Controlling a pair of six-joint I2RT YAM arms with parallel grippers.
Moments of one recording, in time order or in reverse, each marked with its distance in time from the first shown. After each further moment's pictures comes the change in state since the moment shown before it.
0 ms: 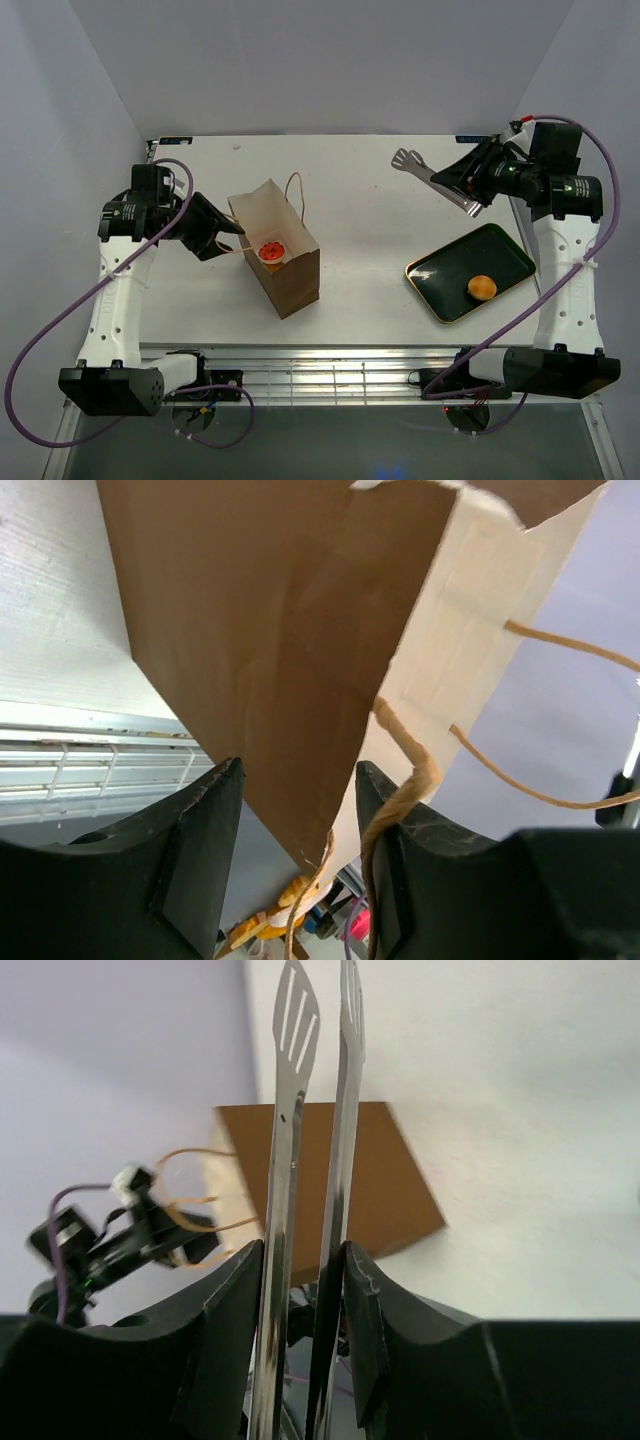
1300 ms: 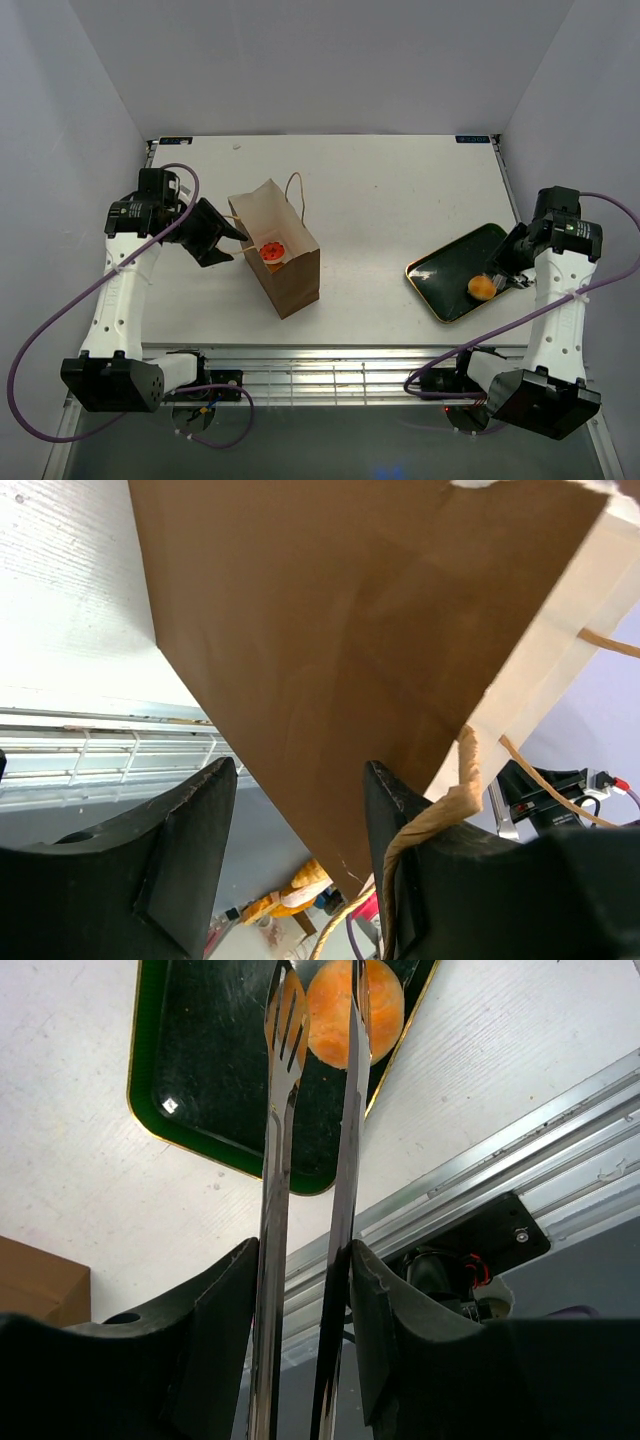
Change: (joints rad) left arm 0.000 0.007 -0.074 0.000 0.012 0.043; right arm -0.234 -0.172 -0.347 -0.453 0.756 -0.349
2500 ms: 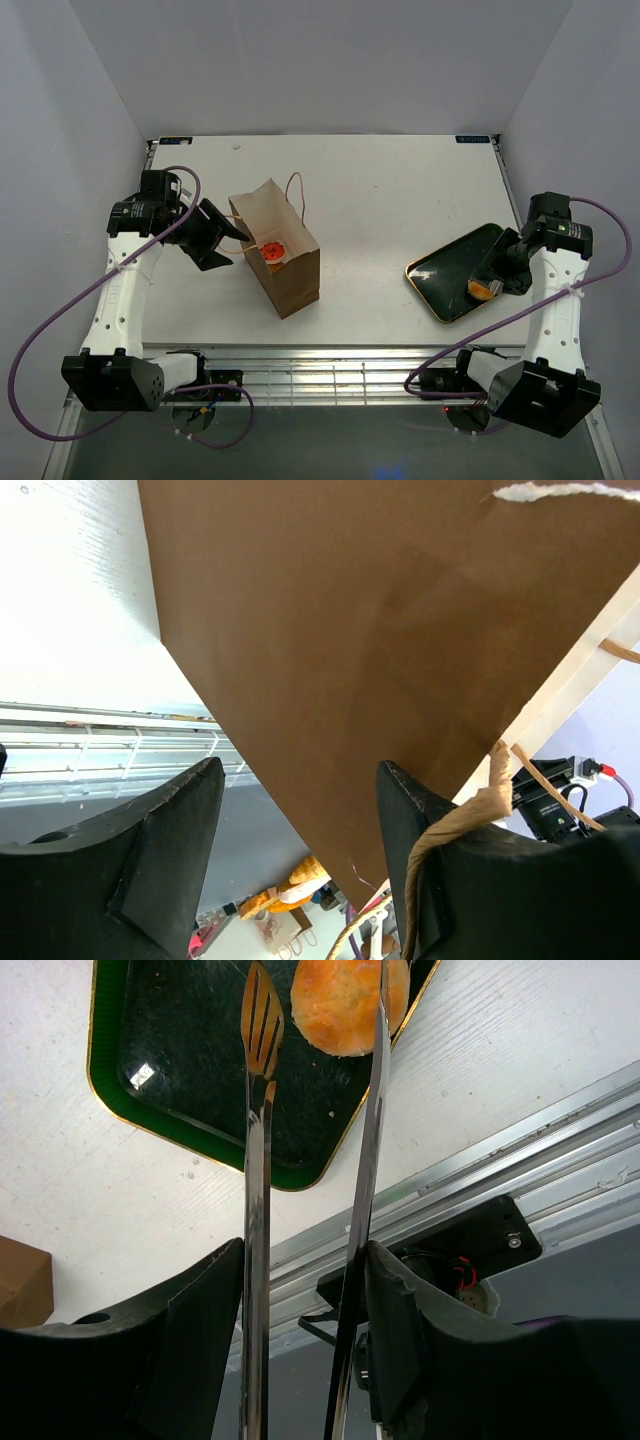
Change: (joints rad) left arm 0.000 0.004 -0.026 0.001 0.000 -0.006; right arm -0.005 0.011 -0.097 0.038 -0.023 -0.063
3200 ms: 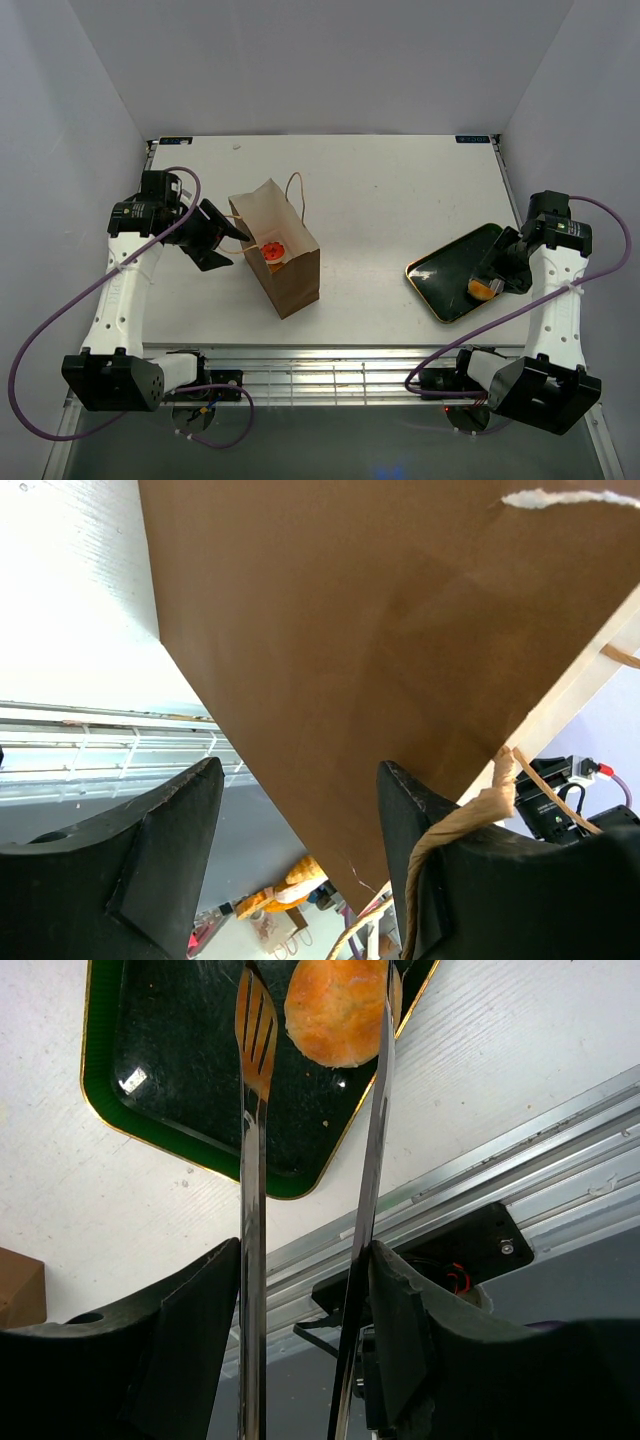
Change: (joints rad) left arm 0.000 0.000 -0.005 0.003 0.000 -0.010; right arm 0.000 0.015 -0.003 0.016 0.018 -0.013
